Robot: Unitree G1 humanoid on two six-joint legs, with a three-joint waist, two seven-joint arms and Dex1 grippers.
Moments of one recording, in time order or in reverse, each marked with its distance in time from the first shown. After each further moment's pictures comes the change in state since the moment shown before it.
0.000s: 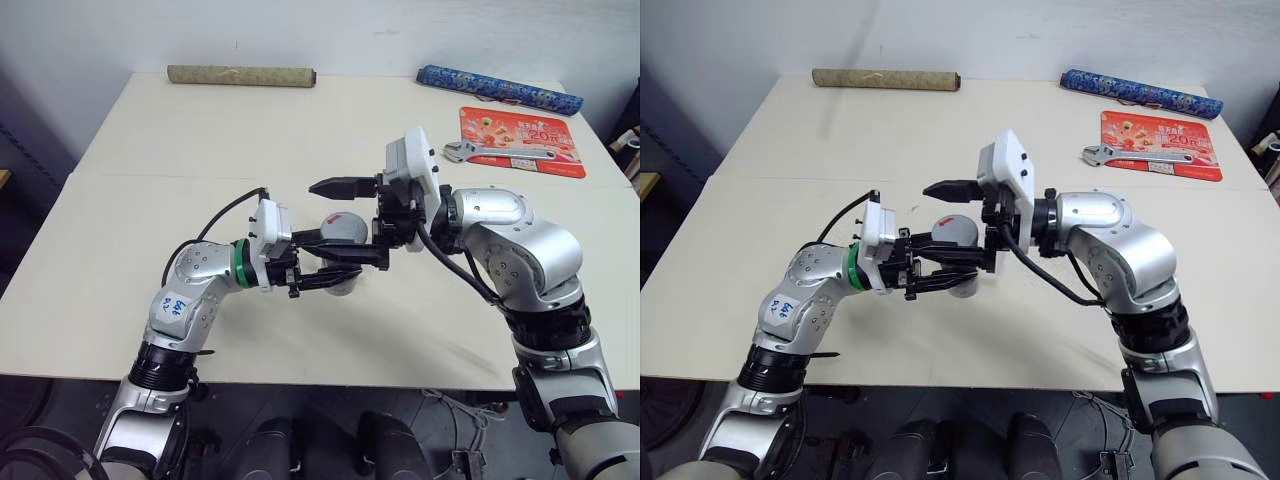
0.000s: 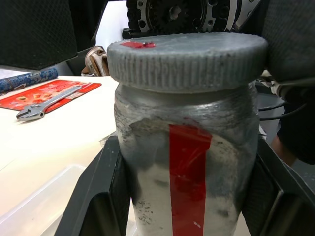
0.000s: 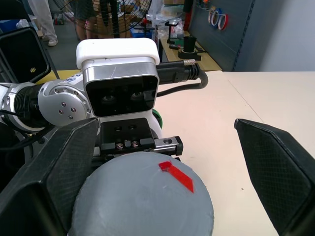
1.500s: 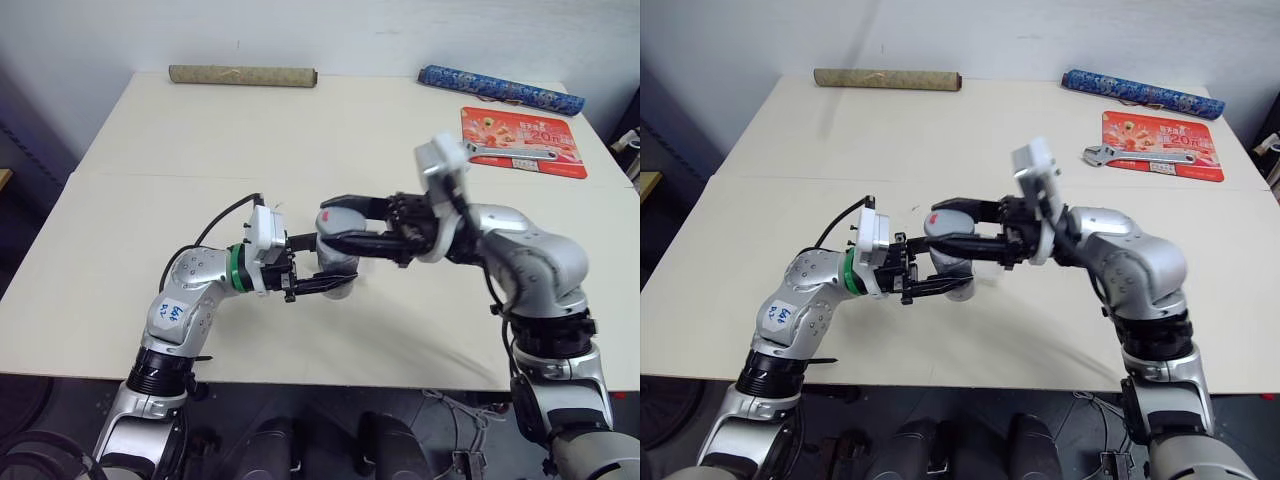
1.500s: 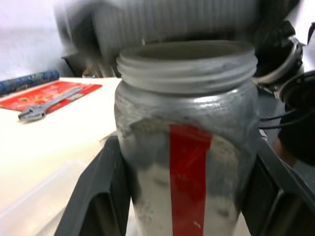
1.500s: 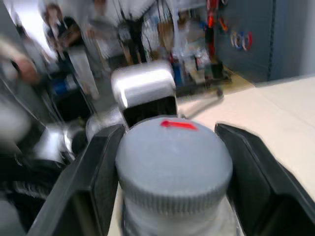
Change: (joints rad) left arm 0.034 0.008 0.013 0.003 -0.010 -0.030 -0.026; right arm 0.067 0.024 -0.179 0.023 0.313 0.212 0.005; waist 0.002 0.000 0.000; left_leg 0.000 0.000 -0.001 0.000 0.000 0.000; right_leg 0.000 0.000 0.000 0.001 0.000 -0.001
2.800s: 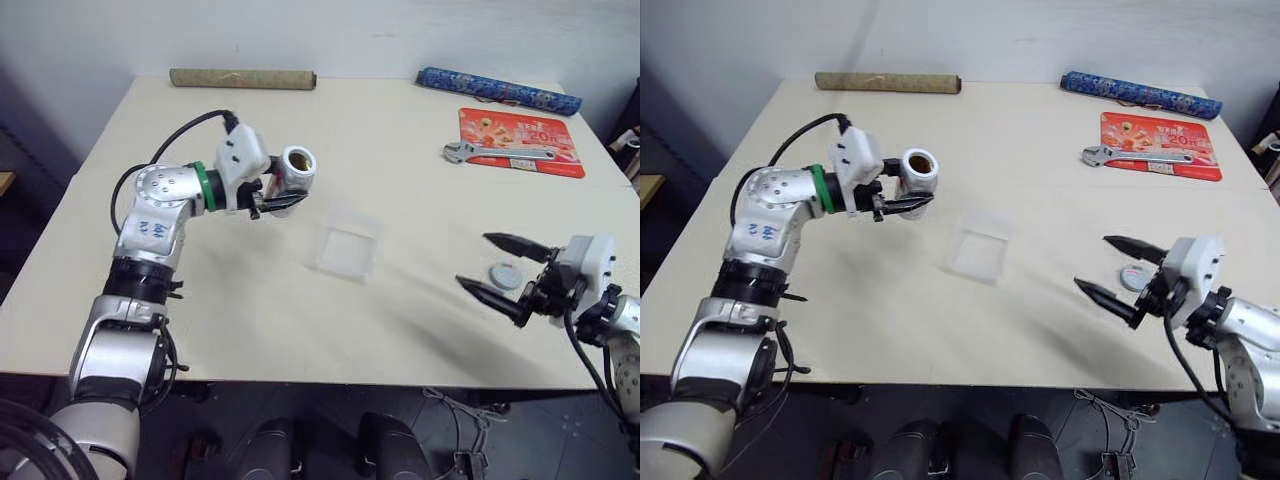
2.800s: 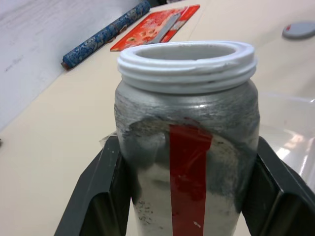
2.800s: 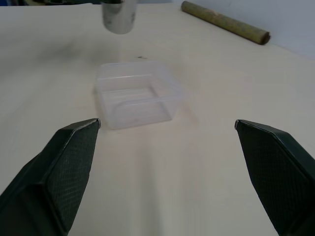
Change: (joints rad) left arm -0.502 0.124 -0.037 0.662 0.397 -0.318 0.101; right arm 0.720 -0.277 -0.302 -0.009 -0.320 -0.711 0.023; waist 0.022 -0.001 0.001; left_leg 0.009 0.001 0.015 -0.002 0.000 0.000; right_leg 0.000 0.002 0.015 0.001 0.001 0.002
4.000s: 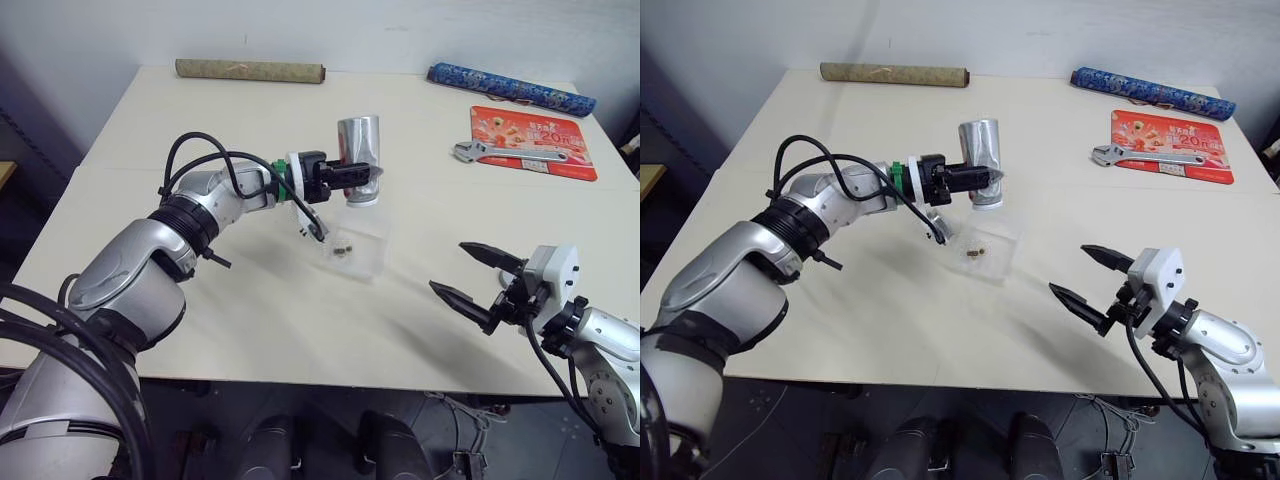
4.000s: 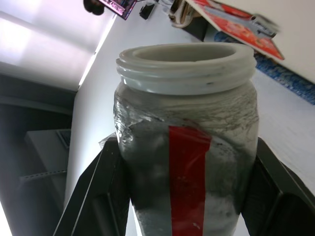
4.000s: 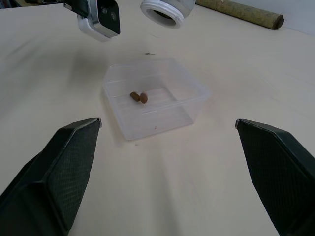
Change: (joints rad) left arm -0.403 0.007 -0.860 0.327 1.680 -0.279 1.934; right arm 0.032 0.072 0.074 -0.124 -0.016 0.072 -0.182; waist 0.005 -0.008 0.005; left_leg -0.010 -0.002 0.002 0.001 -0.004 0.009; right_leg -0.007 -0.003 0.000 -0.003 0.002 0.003
